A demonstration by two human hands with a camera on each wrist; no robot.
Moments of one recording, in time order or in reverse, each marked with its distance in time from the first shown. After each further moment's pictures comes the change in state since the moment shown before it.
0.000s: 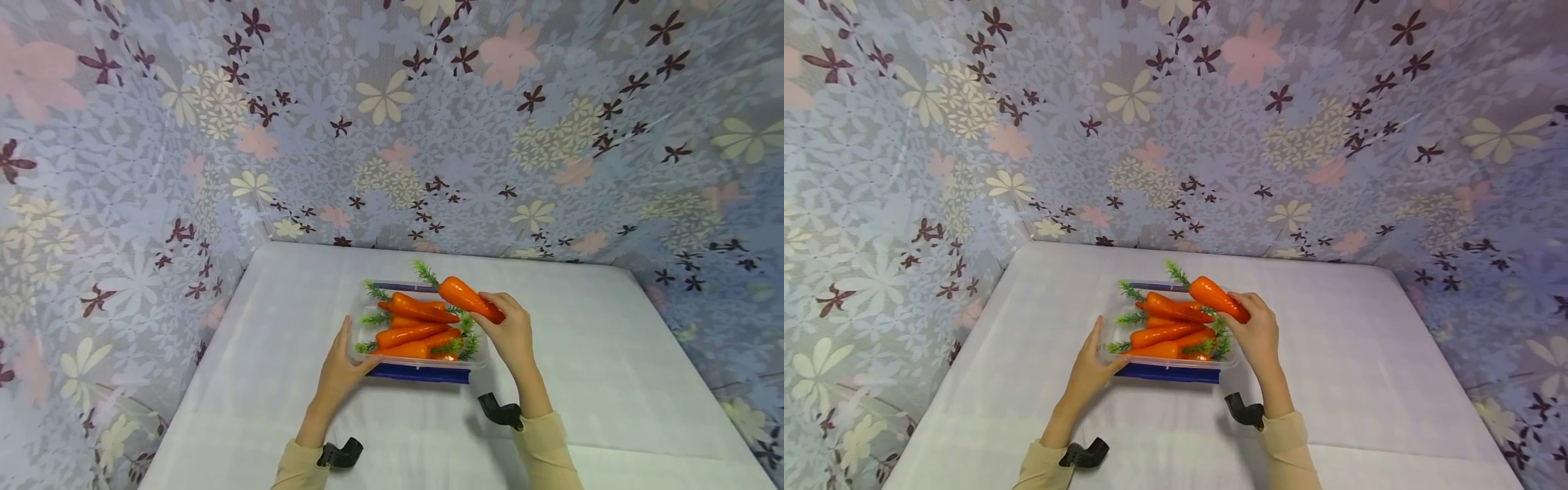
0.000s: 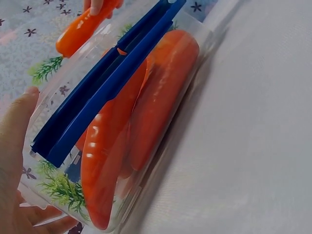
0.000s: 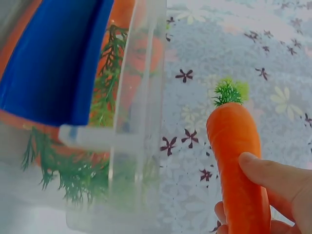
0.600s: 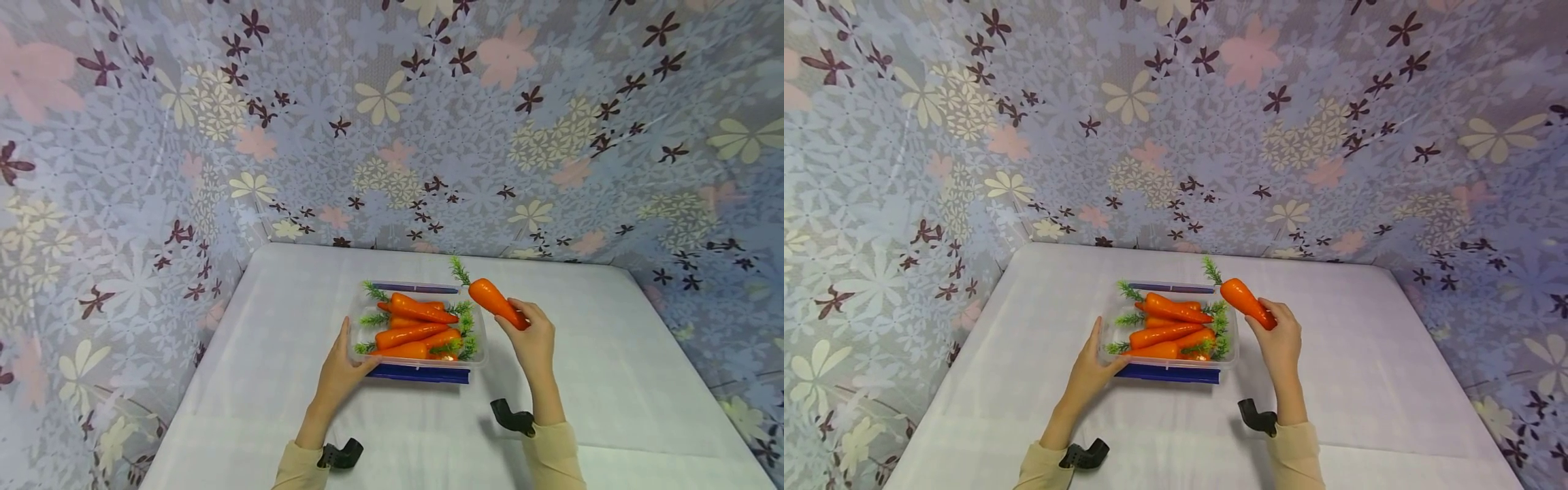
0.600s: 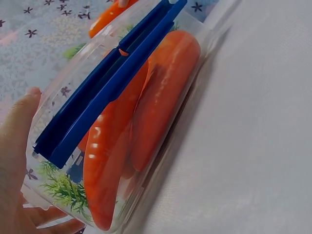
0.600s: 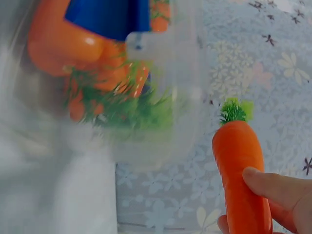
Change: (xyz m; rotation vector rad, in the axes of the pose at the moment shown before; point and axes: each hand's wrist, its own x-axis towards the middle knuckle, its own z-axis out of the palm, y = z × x) left_hand -0.003 0.002 -0.001 0.014 -0.021 -0.029; right_hand -0.013 0.030 -0.014 -0.007 0.164 0.146
